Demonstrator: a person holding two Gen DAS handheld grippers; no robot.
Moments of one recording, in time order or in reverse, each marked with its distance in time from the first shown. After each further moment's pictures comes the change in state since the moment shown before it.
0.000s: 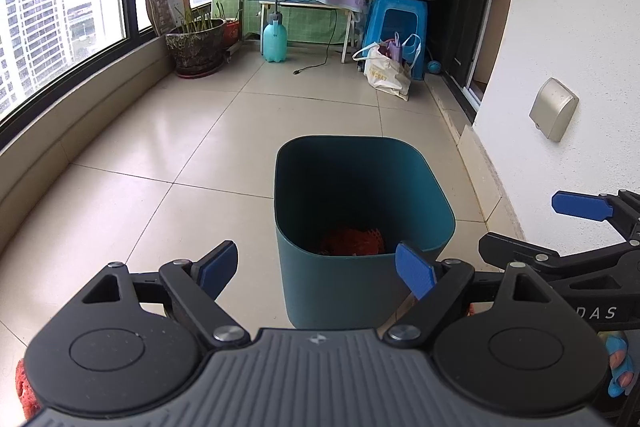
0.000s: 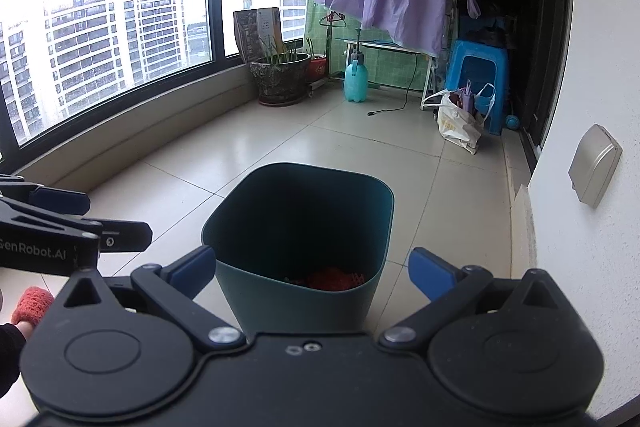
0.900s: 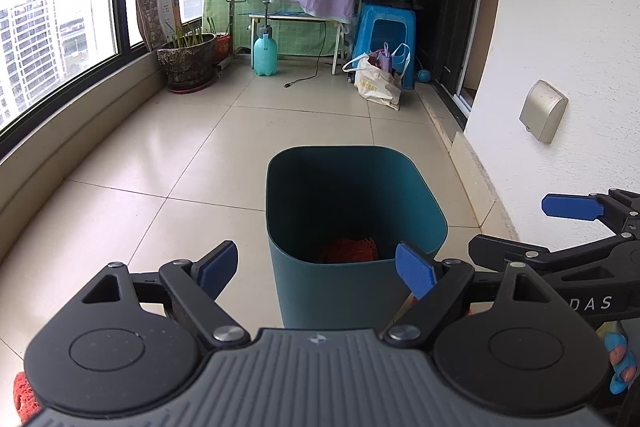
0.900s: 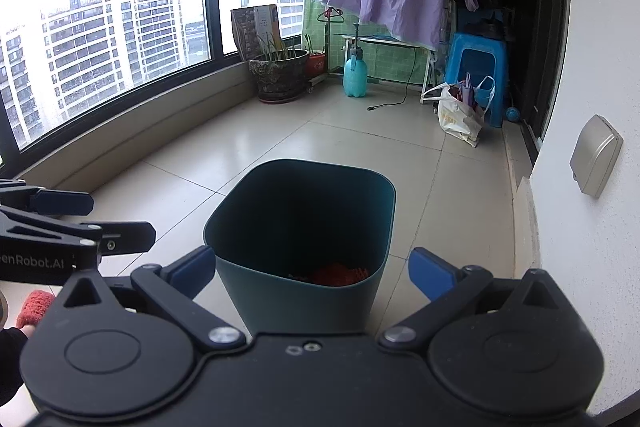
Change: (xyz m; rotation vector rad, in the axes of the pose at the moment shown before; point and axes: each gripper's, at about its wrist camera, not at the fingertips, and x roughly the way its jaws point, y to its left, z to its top) left arm -0.003 -0.005 -0.006 0.035 -0.043 -0.026; right arm 0.000 -0.004 0.002 0.026 0.017 0.009
